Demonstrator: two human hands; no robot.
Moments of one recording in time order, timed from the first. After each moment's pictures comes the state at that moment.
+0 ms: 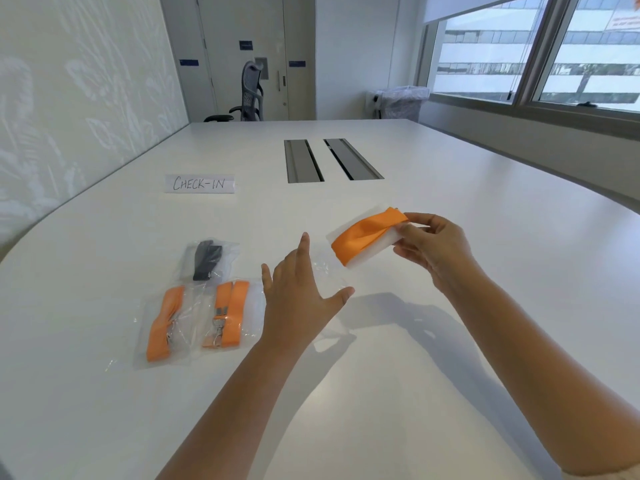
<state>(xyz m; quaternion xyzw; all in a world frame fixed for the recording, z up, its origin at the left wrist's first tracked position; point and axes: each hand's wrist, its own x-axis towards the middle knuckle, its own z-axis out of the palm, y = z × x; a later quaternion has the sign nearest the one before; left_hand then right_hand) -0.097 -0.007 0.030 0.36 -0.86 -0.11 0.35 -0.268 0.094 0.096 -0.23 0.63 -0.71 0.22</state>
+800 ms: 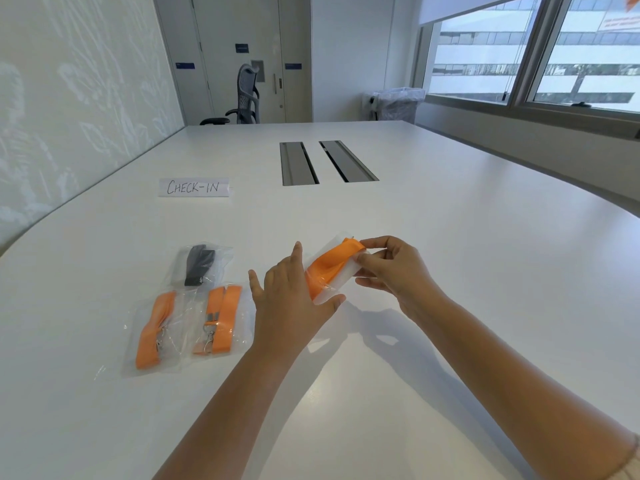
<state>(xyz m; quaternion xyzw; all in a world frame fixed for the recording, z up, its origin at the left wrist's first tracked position) -0.097 -0.007 0.029 0.40 -0.87 -0.05 0.29 -0.232 0.086 0.082 -0.29 0.66 -0.63 0.28</state>
